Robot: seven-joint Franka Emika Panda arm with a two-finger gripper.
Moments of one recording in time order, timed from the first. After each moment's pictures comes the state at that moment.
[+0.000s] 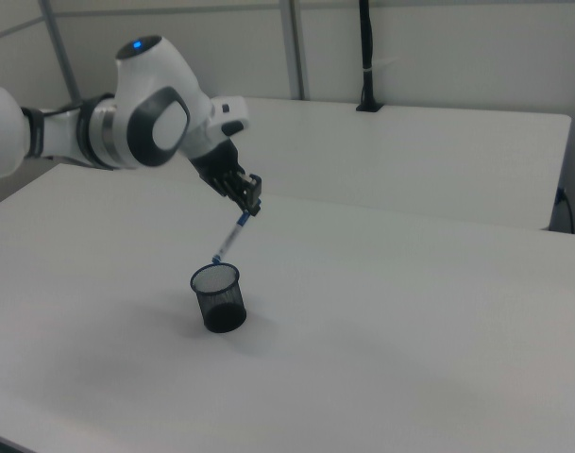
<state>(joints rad) -0.12 0.11 0.08 -1.88 -0.17 2.36 0.20</state>
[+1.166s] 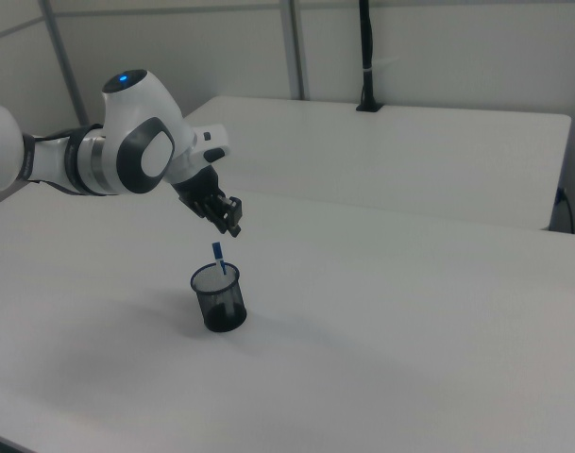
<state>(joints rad) -0.05 0.11 0.07 -2.00 -0.17 2.45 0.21</state>
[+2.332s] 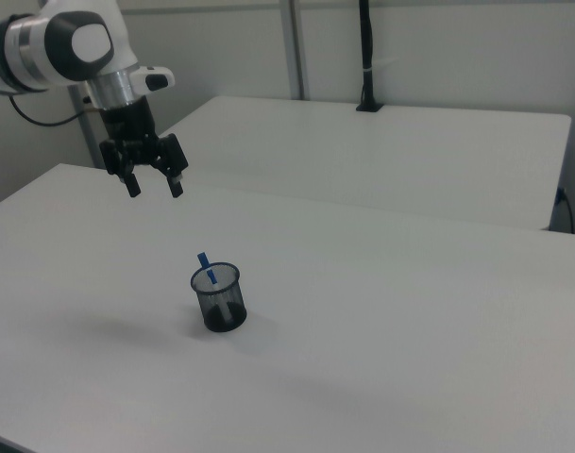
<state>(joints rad) 0.09 0.08 0.07 -1.64 -0.15 1.68 0.08</state>
